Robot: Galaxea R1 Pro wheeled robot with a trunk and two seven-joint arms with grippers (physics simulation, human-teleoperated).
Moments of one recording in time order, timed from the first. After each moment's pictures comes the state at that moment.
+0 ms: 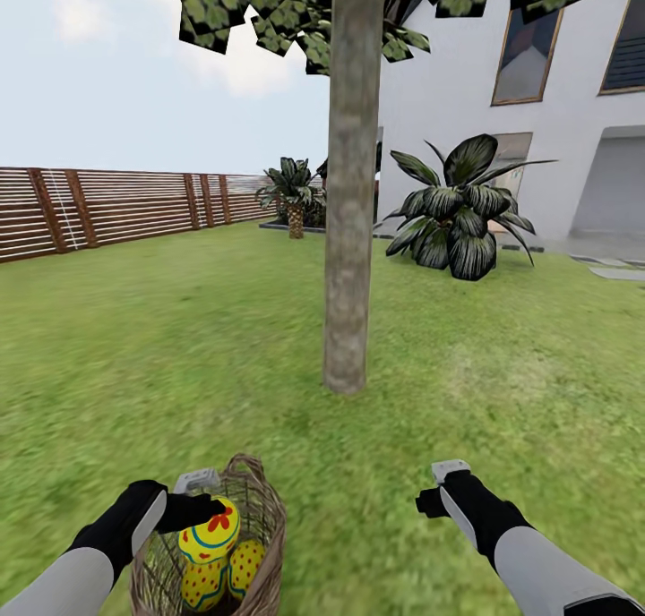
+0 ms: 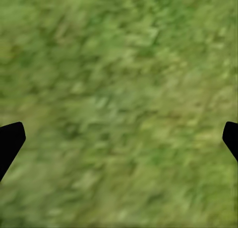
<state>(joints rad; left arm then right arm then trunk) -0.62 0.15 0.02 -0.48 0.17 0.65 -0.24 -0.69 -0.07 0.21 -0.39 -0.10 0.55 -0.07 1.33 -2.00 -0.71</state>
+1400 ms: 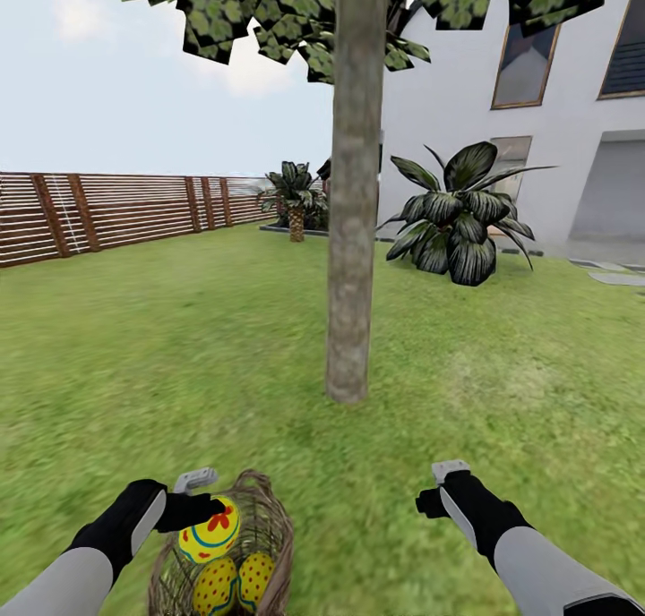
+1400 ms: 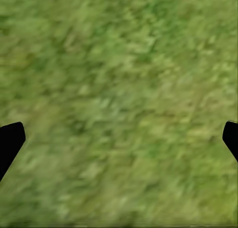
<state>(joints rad) -0.62 0.15 0.02 -0.49 0.17 0.66 -0.24 -0.69 -0.07 0.21 -0.39 -0.10 0.55 -0.07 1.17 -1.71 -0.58</state>
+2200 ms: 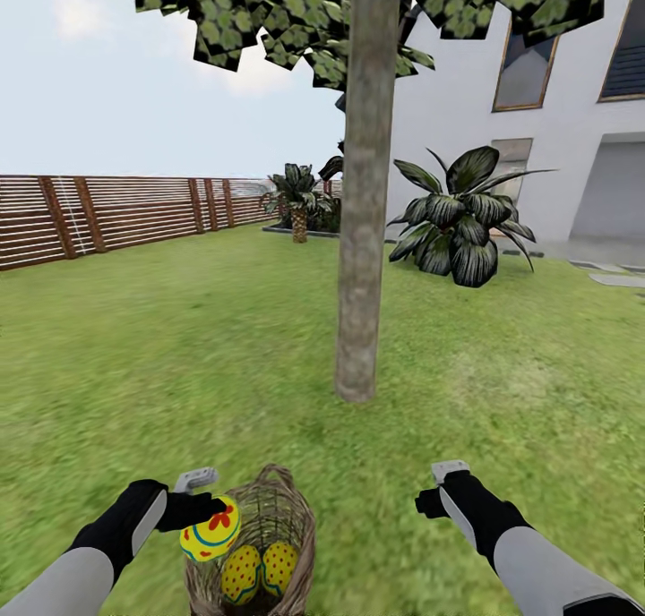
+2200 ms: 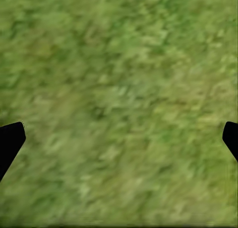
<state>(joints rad) -0.62 0.15 0.02 -0.49 0.17 0.65 -0.24 -0.69 -0.06 0.21 -0.39 -0.10 0.55 -0.07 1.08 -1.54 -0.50</state>
